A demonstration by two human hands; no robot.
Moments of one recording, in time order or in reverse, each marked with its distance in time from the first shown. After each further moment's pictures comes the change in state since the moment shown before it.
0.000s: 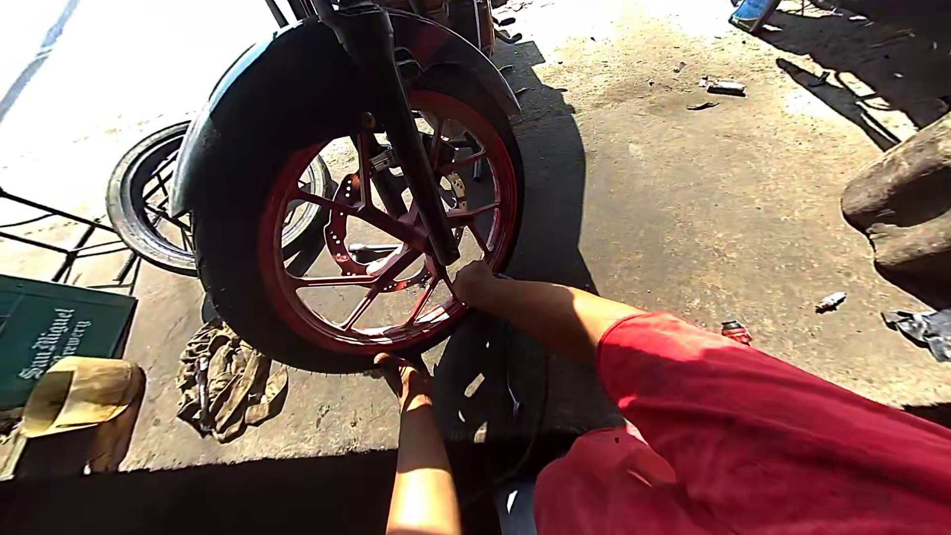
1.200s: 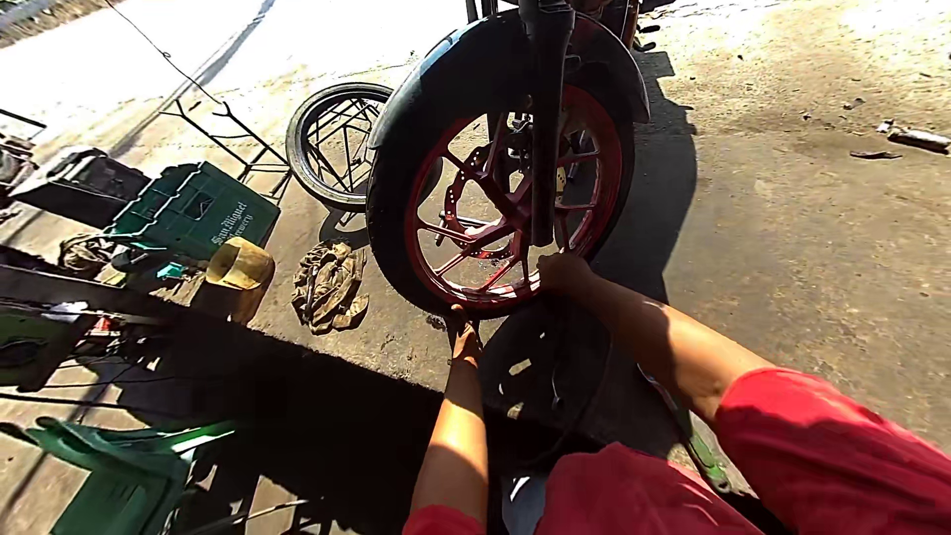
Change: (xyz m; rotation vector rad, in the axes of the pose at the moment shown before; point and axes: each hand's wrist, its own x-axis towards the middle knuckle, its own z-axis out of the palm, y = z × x) left_hand -0.009 0.022 -0.014 0.147 0.031 -0.140; right_hand -0.018 0.027 0.006 0.145 0.147 0.008
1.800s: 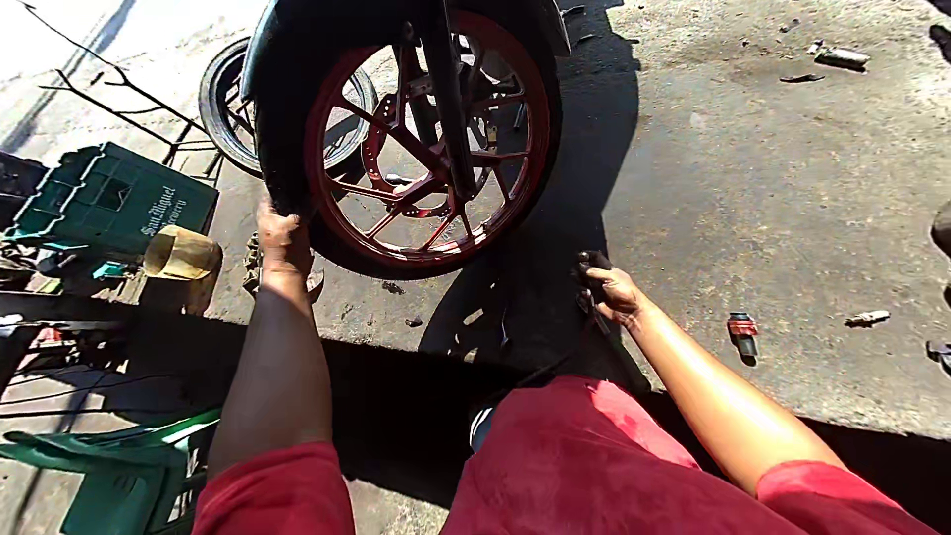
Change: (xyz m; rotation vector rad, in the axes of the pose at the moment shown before) left_hand 0.048 0.227 -0.002 0.470 -0.297 0.598; right_hand -0.152 0.151 0.117 2.028 0.160 0.080
